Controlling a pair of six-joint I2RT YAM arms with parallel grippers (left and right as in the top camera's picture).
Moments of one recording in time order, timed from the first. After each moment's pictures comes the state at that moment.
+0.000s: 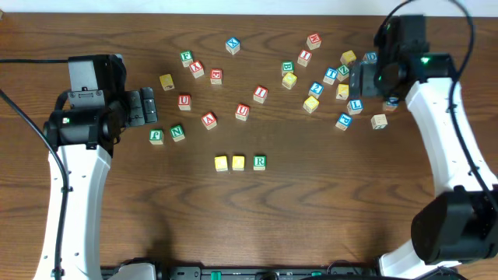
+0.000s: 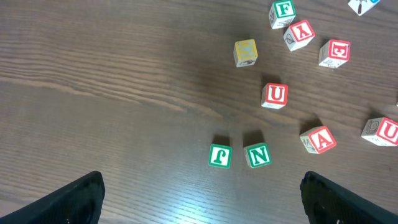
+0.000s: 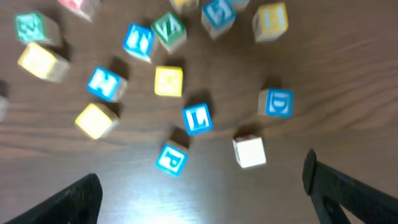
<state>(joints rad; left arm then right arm) 0.07 1.35 1.30 -0.89 -0.08 -0.04 0.05 1.75 1.55 -0.90 0.07 0.07</state>
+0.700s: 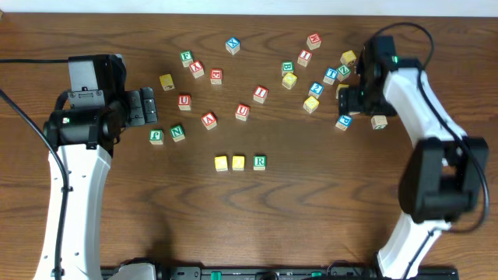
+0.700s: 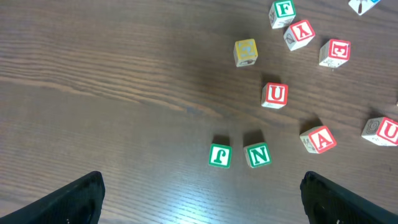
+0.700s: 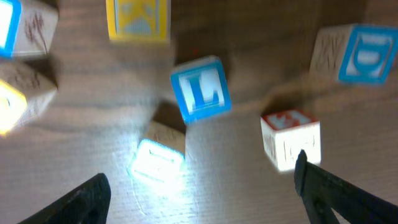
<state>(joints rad) 0.07 1.35 1.30 -0.89 -0.08 -0.04 0.05 2.03 1.62 -1.01 0.07 0.10</state>
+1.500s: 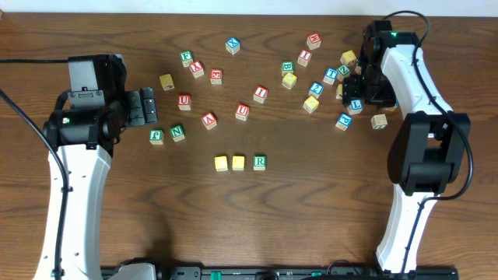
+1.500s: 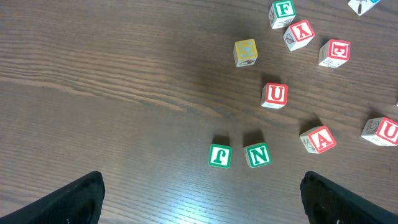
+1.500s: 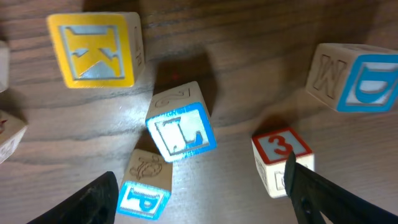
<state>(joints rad) 0.07 1.35 1.30 -0.89 -0.08 -0.04 0.02 2.27 1.93 -1.23 0.07 0.15</state>
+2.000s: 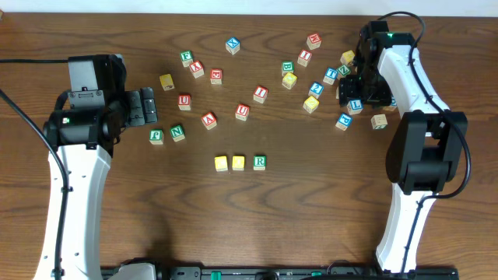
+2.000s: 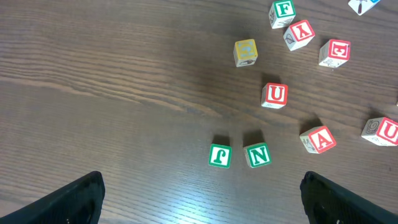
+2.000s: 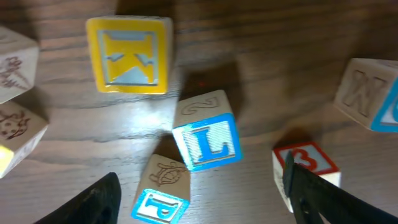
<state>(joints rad) 0.07 1.35 1.30 -0.89 -0.08 -0.04 0.03 2.27 1.93 -1.21 0.01 0.09</state>
